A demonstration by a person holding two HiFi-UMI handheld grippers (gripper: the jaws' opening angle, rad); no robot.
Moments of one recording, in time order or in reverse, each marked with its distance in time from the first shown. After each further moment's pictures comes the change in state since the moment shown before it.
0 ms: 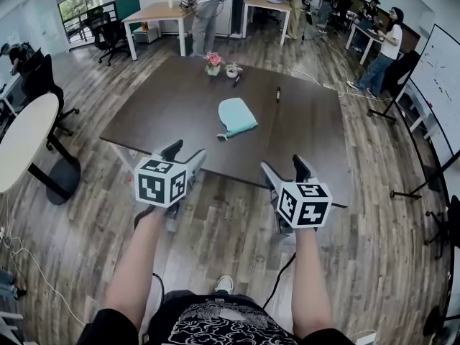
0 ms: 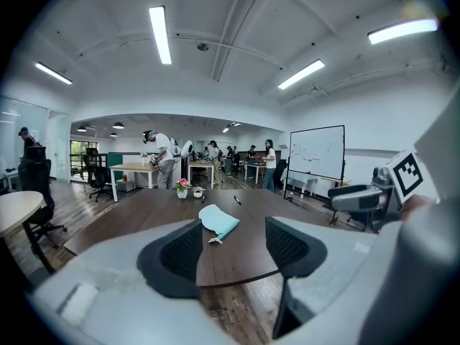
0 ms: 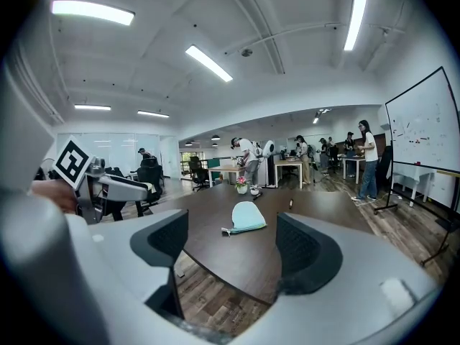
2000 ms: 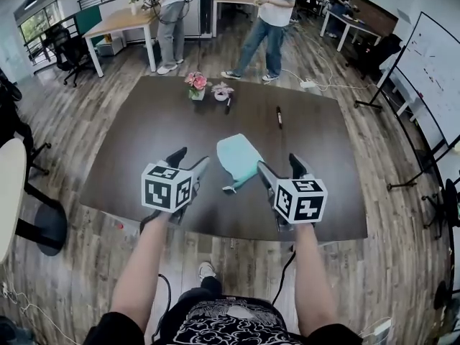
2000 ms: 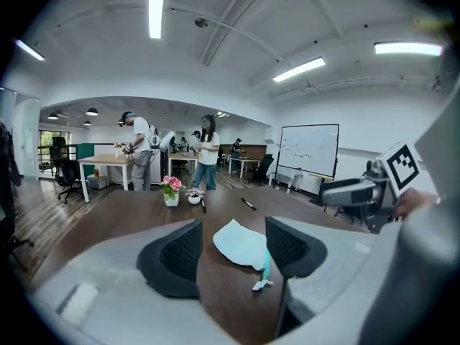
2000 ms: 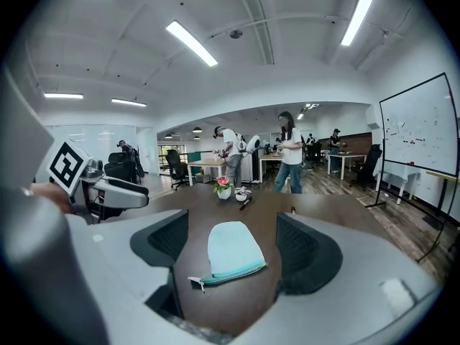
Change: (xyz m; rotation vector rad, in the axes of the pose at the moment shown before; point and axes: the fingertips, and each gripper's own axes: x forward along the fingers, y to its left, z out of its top) left arm 0.206 0.143 0.051 0.034 0.065 -0.189; right arm 0.229 -0.037 0.051 0.032 0.055 -0.154
